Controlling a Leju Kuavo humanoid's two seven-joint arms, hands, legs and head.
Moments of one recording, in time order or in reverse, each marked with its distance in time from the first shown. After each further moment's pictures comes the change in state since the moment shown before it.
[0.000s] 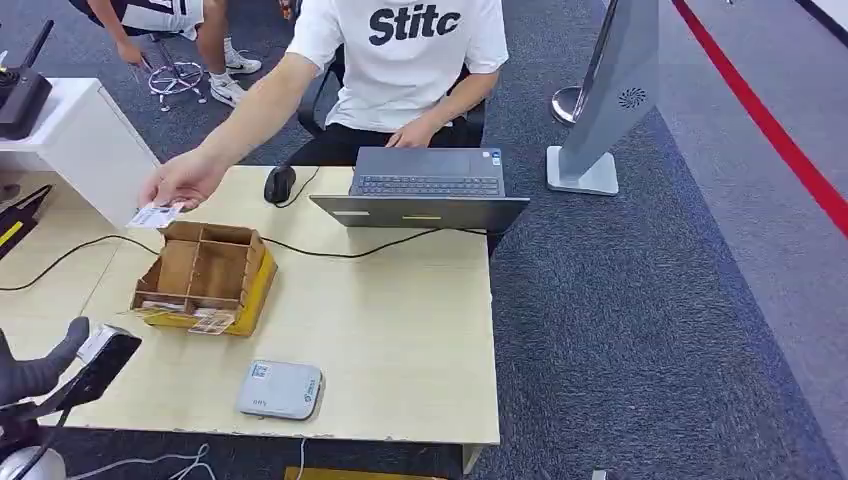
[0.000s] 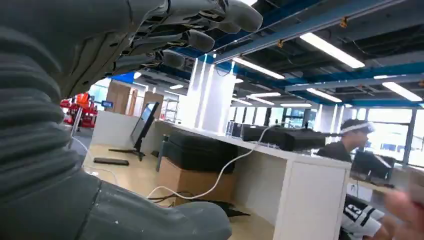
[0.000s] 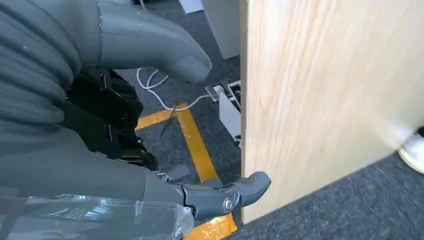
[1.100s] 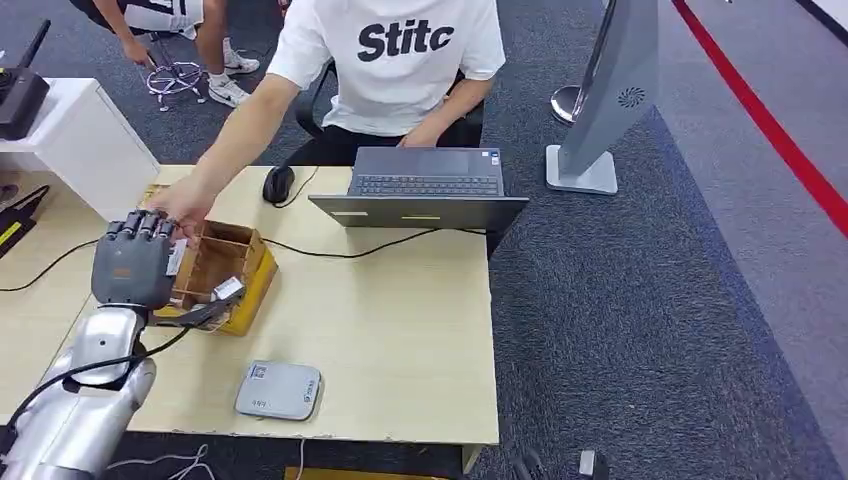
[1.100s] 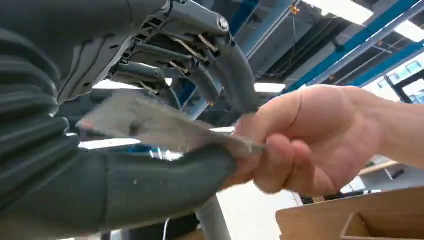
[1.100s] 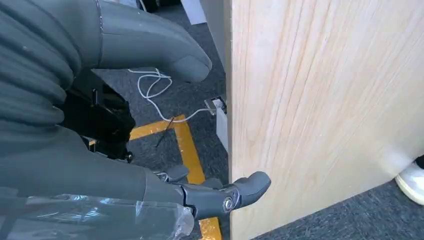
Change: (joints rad) left arm -0.354 0.379 -0.725 0.513 -0.458 0.117 0.553; right arm -0.042 0.016 0.027 0.000 -0.011 0.012 0.013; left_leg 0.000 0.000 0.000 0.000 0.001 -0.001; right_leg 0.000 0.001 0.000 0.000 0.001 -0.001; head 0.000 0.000
